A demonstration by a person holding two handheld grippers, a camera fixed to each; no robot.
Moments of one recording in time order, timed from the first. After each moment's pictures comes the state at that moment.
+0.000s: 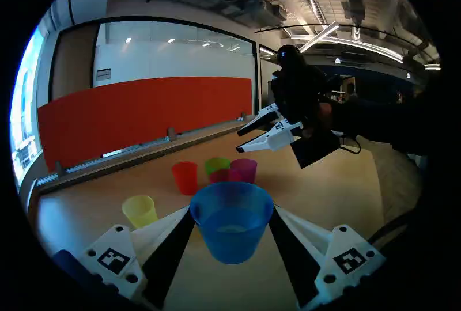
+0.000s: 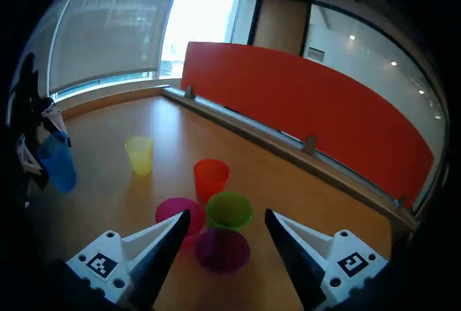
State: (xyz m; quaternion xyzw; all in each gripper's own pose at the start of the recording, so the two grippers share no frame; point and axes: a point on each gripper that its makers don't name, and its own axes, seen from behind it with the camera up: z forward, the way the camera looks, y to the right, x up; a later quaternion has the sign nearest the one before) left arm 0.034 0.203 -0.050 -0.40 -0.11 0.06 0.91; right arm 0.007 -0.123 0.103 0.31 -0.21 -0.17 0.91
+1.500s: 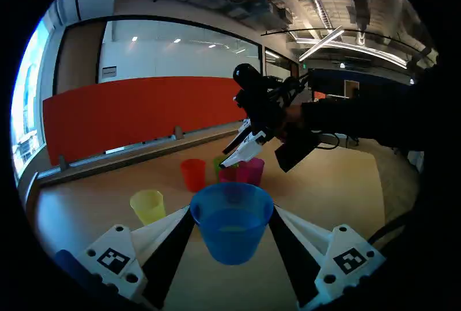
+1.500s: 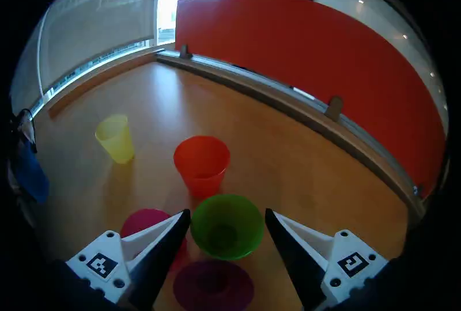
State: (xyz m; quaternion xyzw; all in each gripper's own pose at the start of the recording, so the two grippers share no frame) left arm 0.027 0.183 -0.044 -0.39 -0.10 0.05 0.91; right arm -0.065 -0.152 0.159 0.31 -0.34 -0.17 0.87
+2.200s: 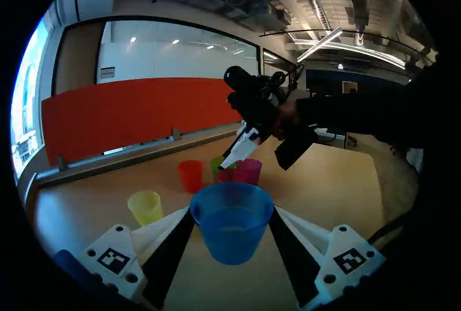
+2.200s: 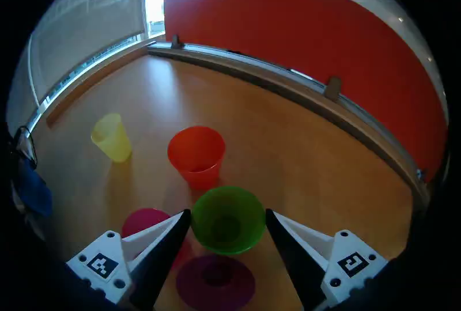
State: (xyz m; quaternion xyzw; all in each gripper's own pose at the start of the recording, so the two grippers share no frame) left arm 0.030 0.187 -0.046 -0.40 -0.10 0.05 0.91; right arm -0.068 -0.145 0.153 0.29 -0.40 -0.15 0.86
